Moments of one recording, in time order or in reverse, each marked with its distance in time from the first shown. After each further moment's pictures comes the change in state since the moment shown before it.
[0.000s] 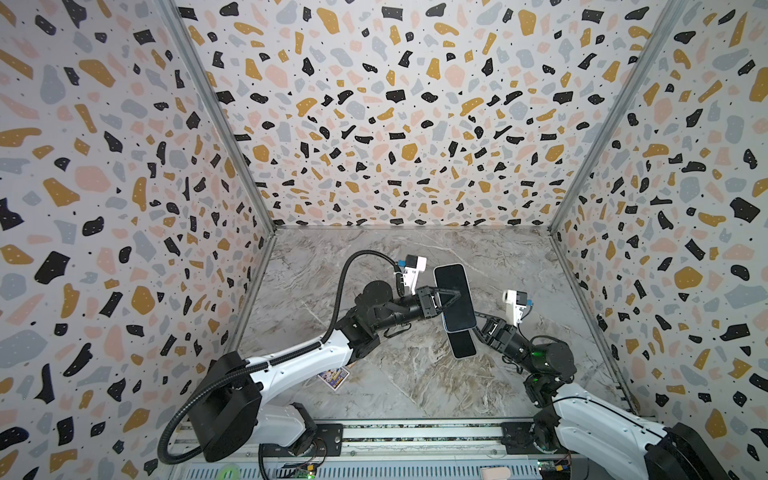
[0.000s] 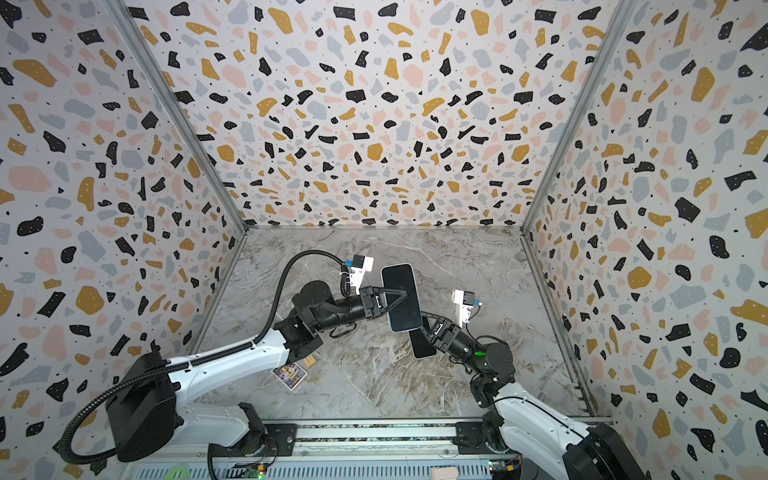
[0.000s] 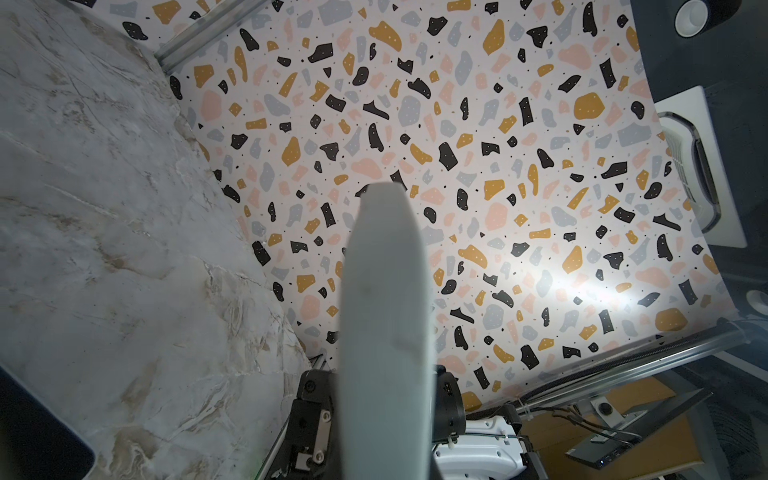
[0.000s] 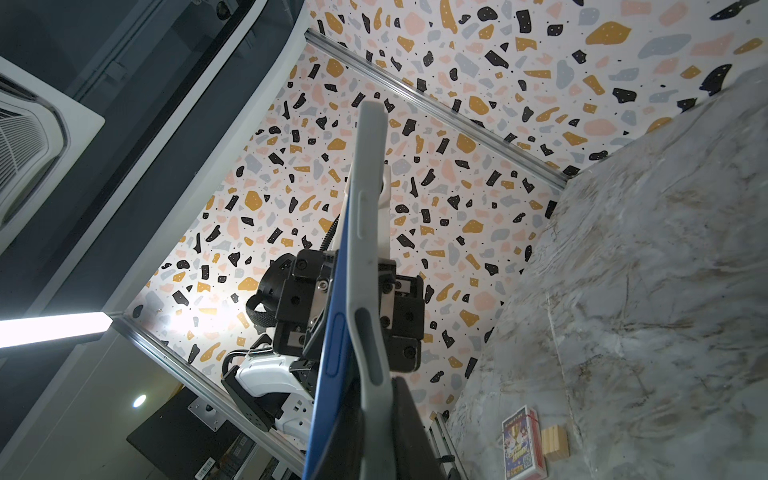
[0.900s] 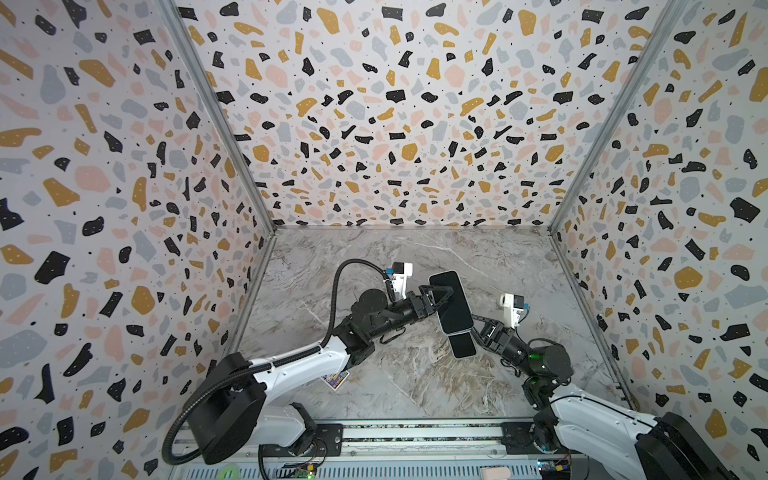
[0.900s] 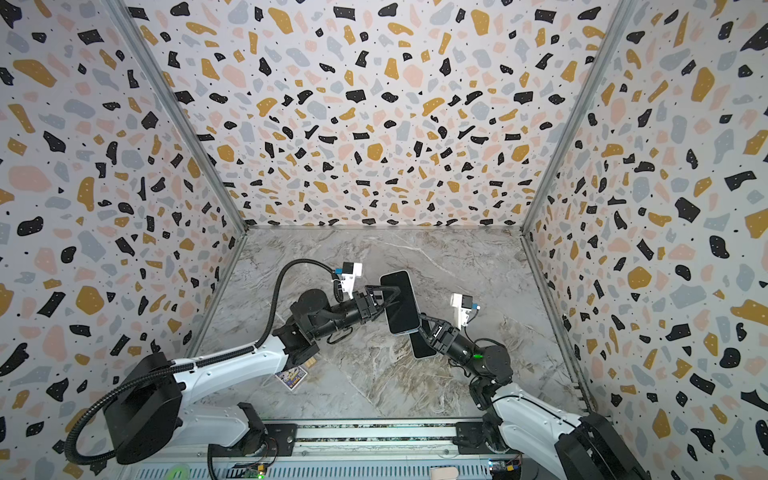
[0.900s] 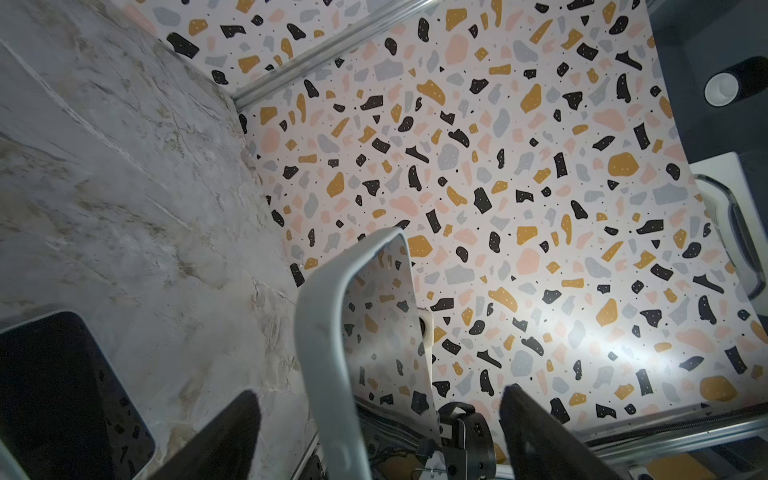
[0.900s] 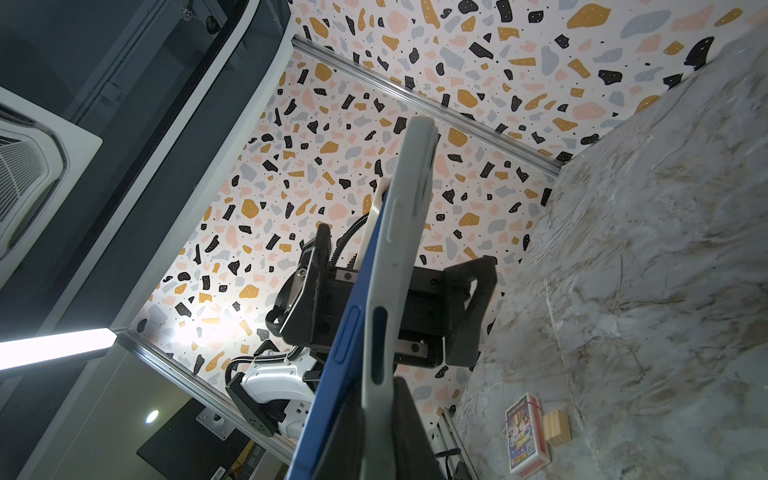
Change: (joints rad) left arm 0.043 -0.040 -0.110 0.027 -0.137 -0.032; right arm 0.007 0.057 -0.036 0.084 0.036 0.031
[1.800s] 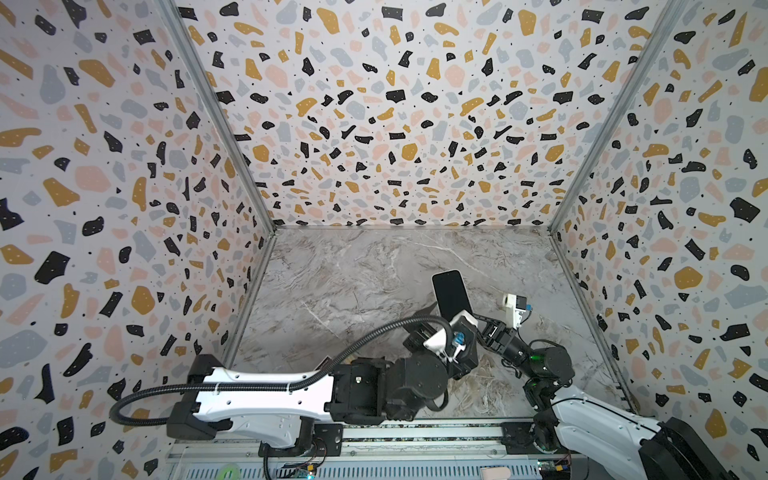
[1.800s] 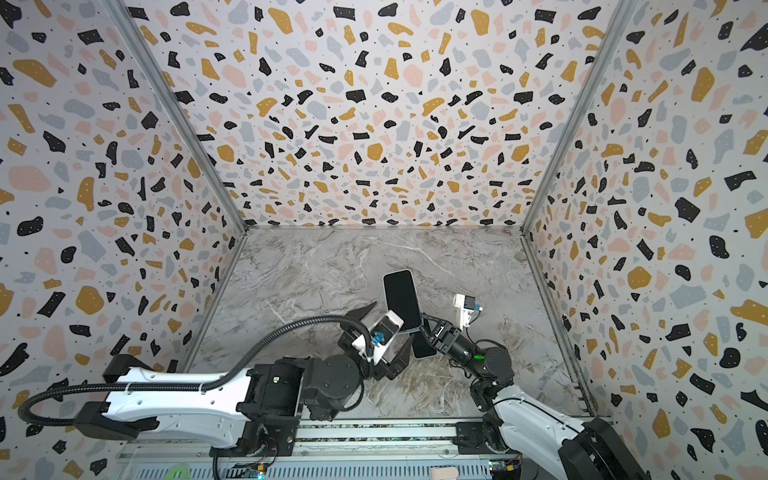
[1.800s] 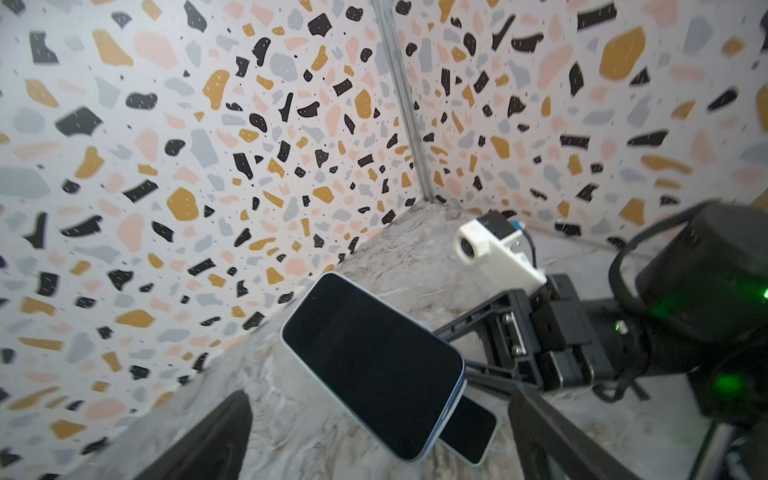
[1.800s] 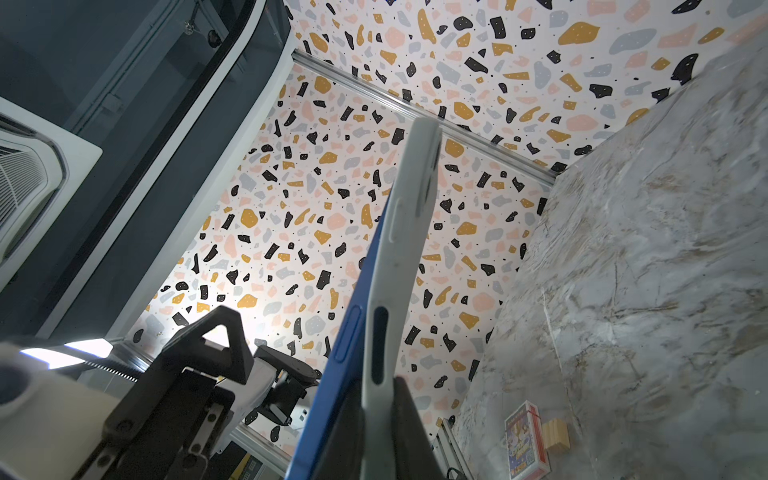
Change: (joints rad) left arm -0.781 -0.057 0.453 -0.837 -1.294 1.349; right arm 0.000 -0.033 -0.008 -0.029 0.035 -0.003
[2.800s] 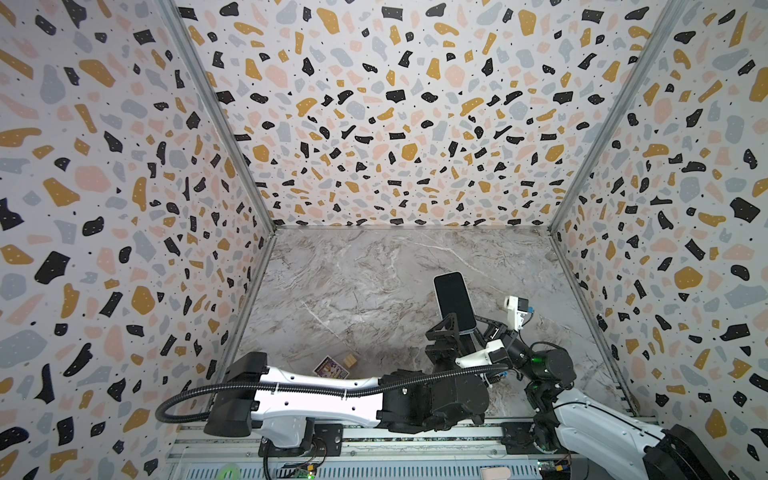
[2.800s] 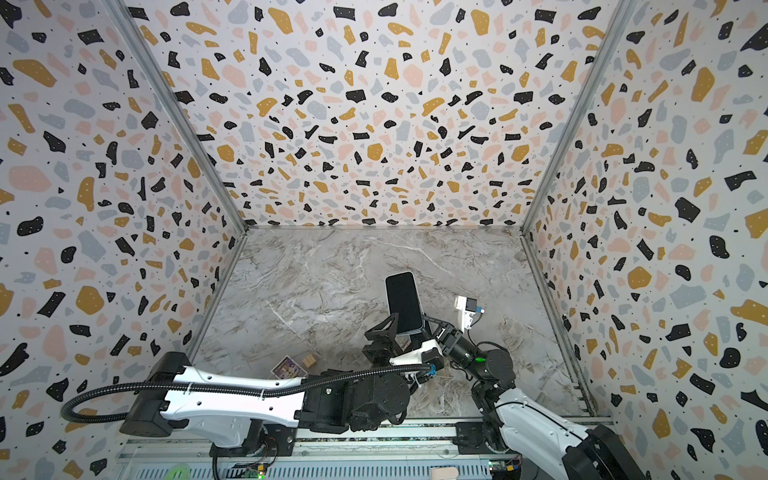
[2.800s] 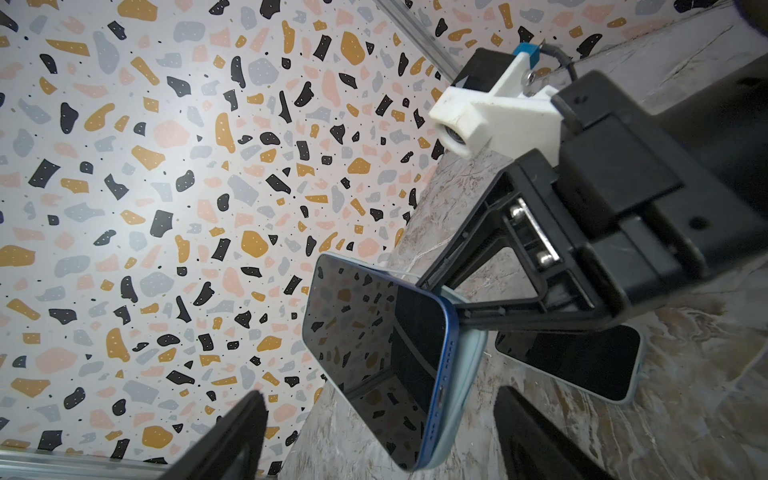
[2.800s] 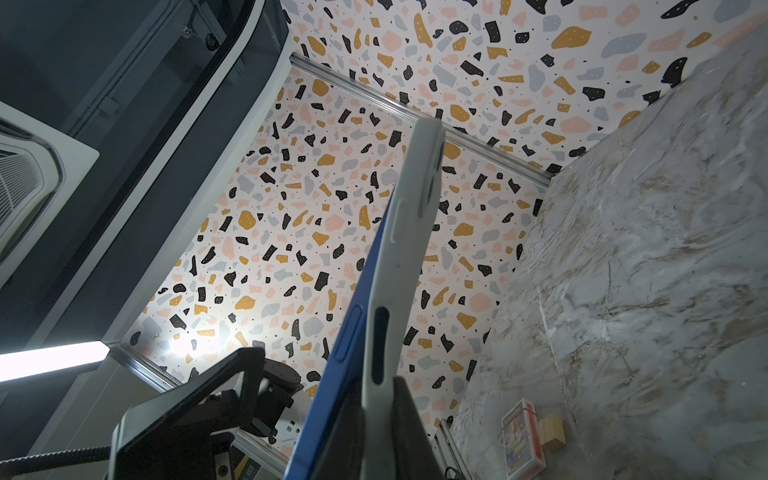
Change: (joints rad) left arm 0.017 0.216 0.006 0.070 -0.148 0.334; right arm 0.000 -0.048 -0.019 -0.031 0.008 -0.002
